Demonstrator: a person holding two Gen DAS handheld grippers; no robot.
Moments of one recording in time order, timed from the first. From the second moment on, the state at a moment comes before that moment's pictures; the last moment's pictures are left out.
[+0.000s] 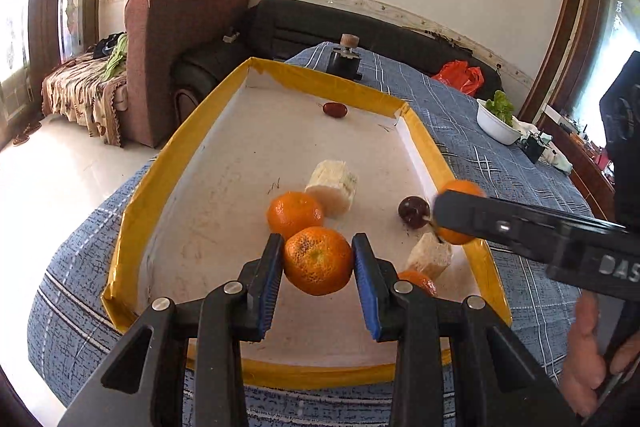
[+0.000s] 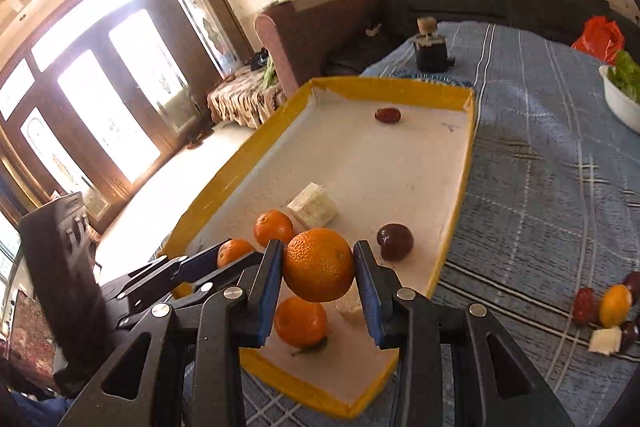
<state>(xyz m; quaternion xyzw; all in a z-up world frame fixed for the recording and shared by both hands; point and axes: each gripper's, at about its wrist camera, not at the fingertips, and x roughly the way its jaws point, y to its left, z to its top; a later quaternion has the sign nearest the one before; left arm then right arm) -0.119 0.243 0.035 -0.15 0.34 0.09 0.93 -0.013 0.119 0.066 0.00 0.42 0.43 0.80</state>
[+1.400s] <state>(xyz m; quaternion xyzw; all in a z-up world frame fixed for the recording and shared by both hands) -0.112 0.232 0.035 -0.13 0.34 0.10 0.93 -0.015 0.132 0.062 -0.01 0.41 0.43 0.81</state>
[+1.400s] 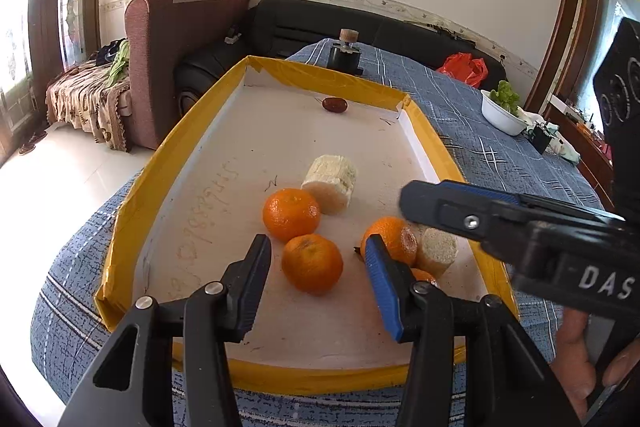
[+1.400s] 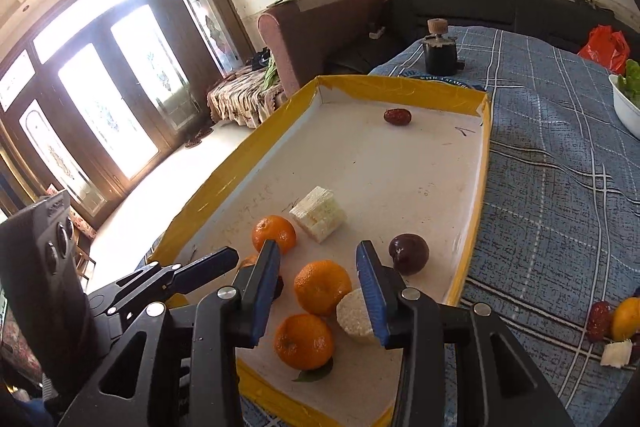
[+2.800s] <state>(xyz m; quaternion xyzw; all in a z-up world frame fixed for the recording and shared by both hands) 0.025 0.052 0.026 -0.12 0.46 -0.10 0.87 0.050 -0.172 0.044 0.21 0.42 0.22 0.86</state>
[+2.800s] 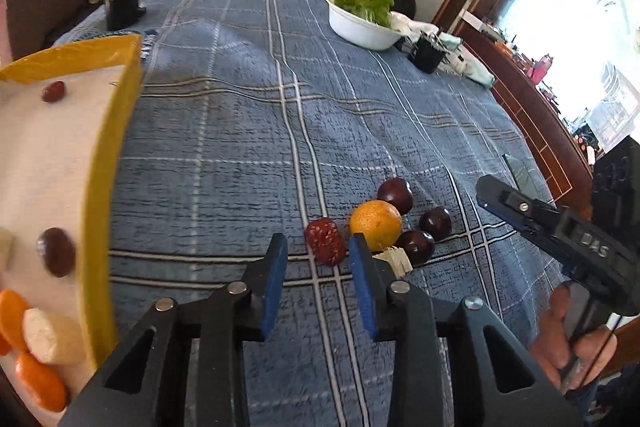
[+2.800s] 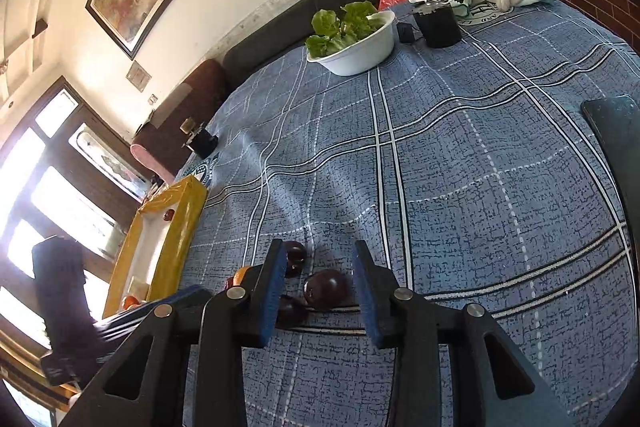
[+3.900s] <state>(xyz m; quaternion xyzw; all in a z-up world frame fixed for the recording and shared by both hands) 0.026 0.044 0.023 -0.06 0.42 -0.09 0.90 0.053 -0.129 0.019 0.06 0.46 0.19 0.87</state>
